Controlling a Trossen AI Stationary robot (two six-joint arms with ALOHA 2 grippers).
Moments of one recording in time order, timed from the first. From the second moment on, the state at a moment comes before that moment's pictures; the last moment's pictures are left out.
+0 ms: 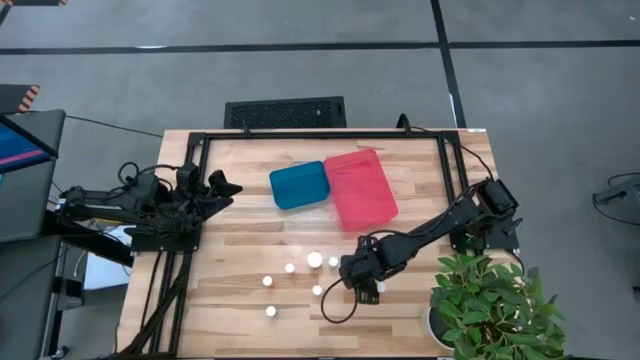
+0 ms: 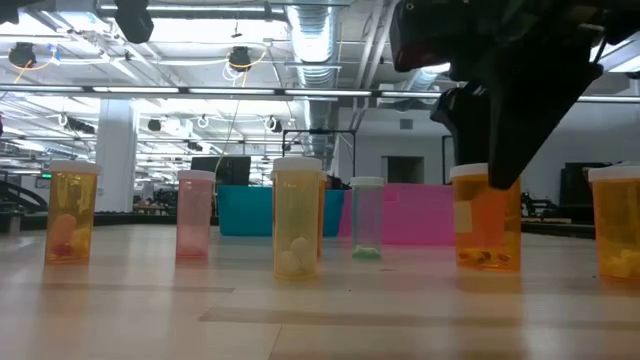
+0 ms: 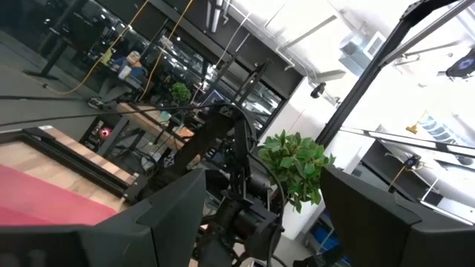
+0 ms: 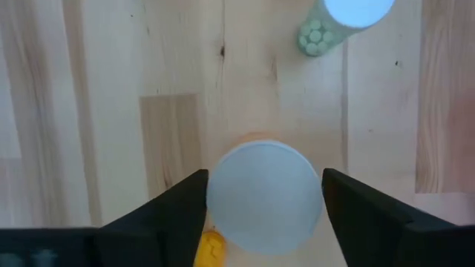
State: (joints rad) left arm -0.07 0.35 0.38 0.28 -0.06 -0.64; right arm 0.41 1.84 1.29 -0.74 0.05 0.47
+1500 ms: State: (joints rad) left arm -0.07 0.35 0.38 0.28 -0.06 -0.68; right arm -0.38 1.69 1.44 -0.87 0.05 0.24
